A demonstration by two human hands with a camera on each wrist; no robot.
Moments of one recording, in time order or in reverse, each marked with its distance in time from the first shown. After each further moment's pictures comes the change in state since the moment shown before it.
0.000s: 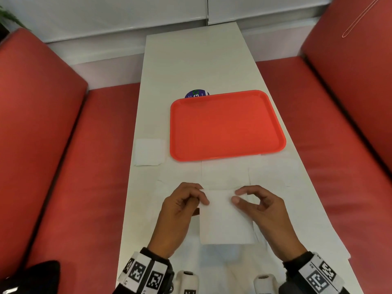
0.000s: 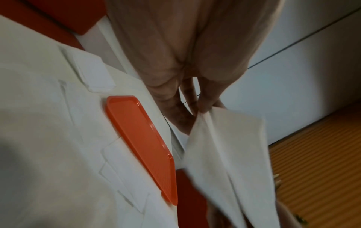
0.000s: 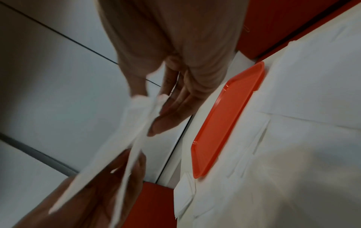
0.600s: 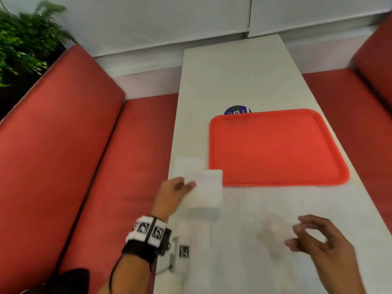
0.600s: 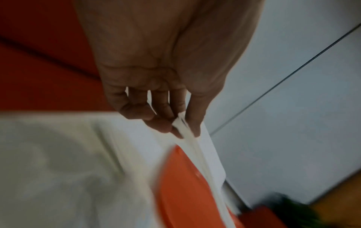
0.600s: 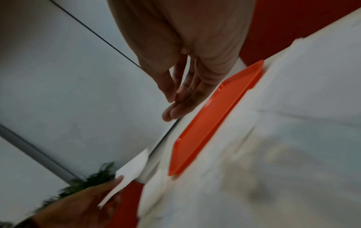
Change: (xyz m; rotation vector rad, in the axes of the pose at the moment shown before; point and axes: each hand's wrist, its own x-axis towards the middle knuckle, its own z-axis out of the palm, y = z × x) left_hand 0.116 -0.020 -0.138 0.342 0.211 -0.189; right_hand 0.042 0.027 0.018 -0.116 0.308 -0.082
